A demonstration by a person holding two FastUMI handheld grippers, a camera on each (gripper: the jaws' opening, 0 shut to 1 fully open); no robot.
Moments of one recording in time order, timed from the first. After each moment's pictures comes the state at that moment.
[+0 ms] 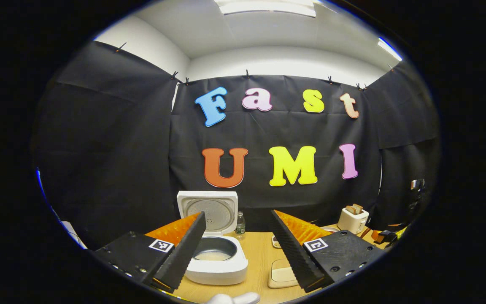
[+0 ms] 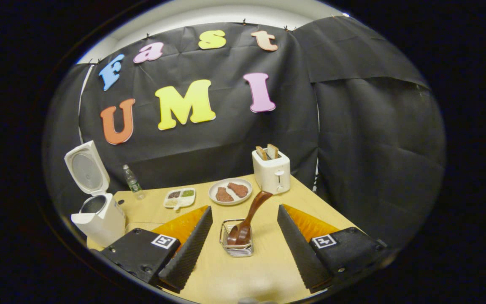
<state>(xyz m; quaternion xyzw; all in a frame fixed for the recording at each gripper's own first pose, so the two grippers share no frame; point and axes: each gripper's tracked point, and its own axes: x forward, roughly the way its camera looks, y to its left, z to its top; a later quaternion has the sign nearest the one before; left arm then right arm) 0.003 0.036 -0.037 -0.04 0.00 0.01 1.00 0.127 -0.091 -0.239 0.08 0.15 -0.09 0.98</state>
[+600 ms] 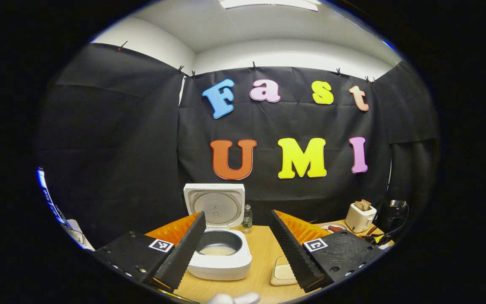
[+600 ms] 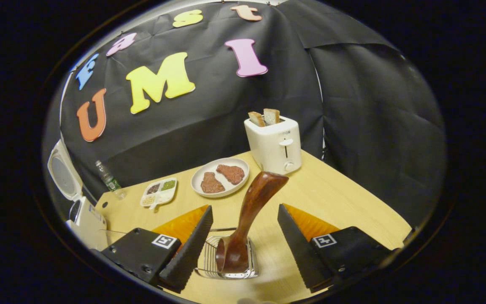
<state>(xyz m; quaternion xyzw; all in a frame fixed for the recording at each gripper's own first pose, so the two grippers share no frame) 0.009 0.041 -0.046 -0.04 0.03 0.06 1.00 0.254 -0.119 -0.333 0.13 0.20 -0.09 0.97</state>
